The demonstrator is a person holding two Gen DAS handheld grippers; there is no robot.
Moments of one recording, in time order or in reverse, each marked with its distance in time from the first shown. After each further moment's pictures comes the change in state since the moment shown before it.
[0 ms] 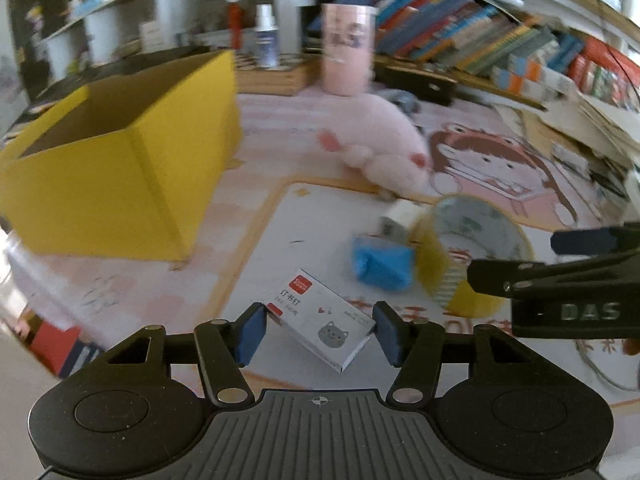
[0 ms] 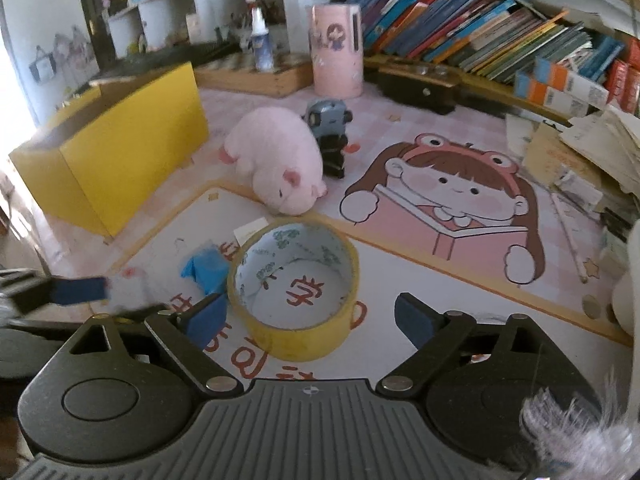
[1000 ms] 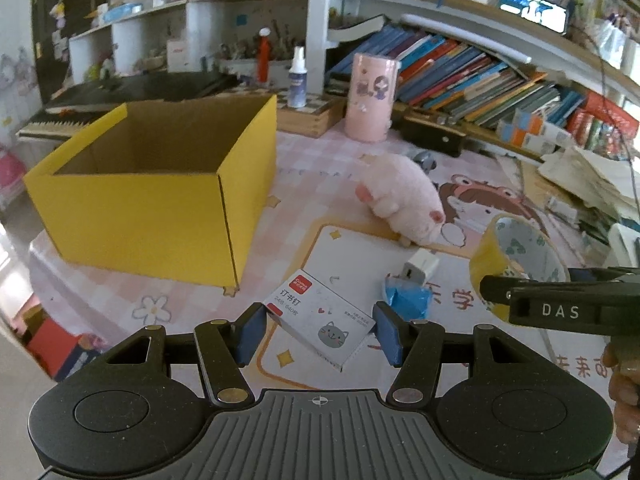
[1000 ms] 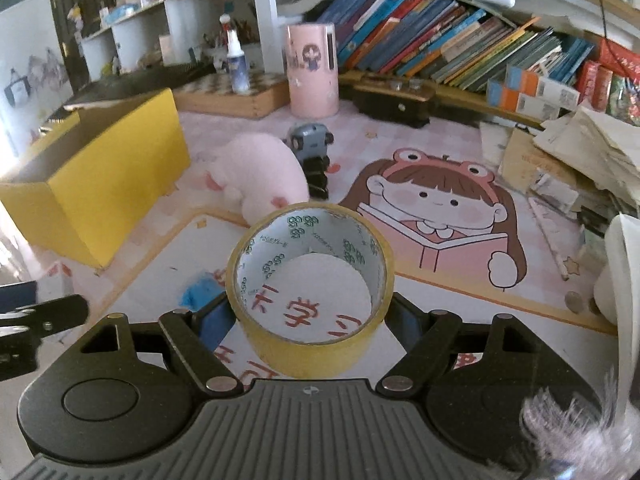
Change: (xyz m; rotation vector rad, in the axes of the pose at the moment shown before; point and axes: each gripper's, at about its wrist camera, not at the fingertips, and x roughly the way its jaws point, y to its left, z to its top) left arm -0.041 0.039 0.010 -0.043 -0.097 -0.049; right arm -0.021 0.012 0.006 0.082 -0.074 -0.069
